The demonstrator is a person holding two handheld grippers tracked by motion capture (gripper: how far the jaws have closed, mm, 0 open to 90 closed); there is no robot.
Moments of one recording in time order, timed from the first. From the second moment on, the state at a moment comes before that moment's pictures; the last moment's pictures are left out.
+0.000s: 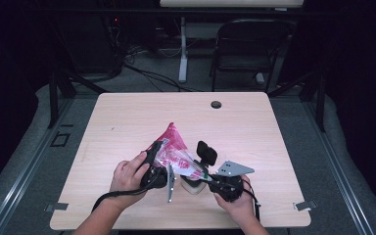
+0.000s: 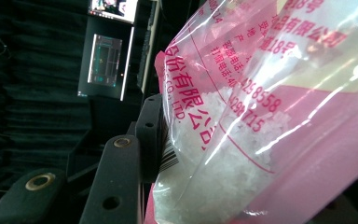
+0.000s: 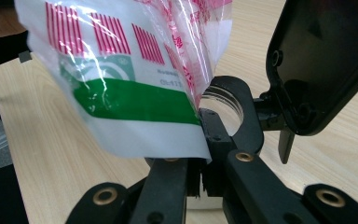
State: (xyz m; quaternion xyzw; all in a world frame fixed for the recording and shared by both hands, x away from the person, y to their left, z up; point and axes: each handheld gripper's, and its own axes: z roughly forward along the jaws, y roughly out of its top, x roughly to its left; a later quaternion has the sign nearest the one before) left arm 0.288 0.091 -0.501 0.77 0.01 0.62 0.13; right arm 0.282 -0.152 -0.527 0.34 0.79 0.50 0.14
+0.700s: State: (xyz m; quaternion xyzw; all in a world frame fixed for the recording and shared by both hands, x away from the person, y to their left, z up) left arm 0.288 0.094 -0.506 0.79 0.04 0.60 0.14; right arm 0.281 -0.153 -0.525 0.34 0.79 0.50 0.14
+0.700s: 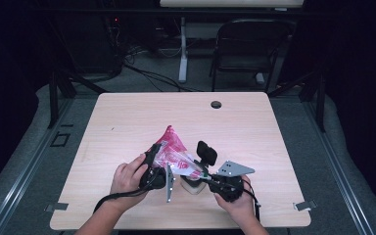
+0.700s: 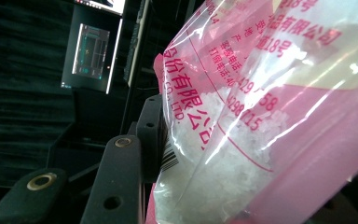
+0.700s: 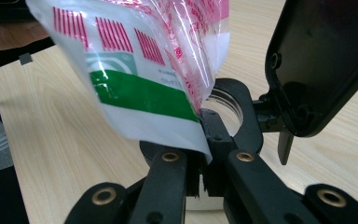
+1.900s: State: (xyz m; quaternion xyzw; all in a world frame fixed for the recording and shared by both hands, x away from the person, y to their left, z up) left arm 0.288 0.101 -0.515 0.82 0.10 0.54 0.16; right arm 0.282 -0.152 -0.524 0.34 0.78 0.51 0.14
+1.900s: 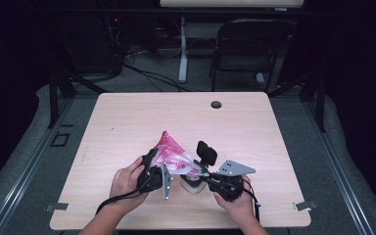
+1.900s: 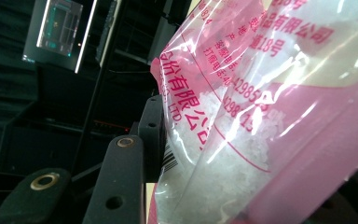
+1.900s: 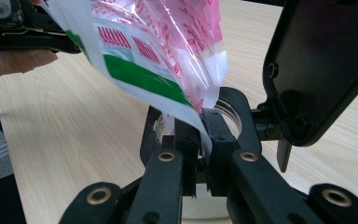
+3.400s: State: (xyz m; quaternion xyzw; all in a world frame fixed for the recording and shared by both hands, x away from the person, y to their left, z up) left arm 0.293 0.114 -0.533 0.84 0.17 0.48 0.20; right arm 0.279 -0.150 -0.524 0.33 0.77 0.53 0.14
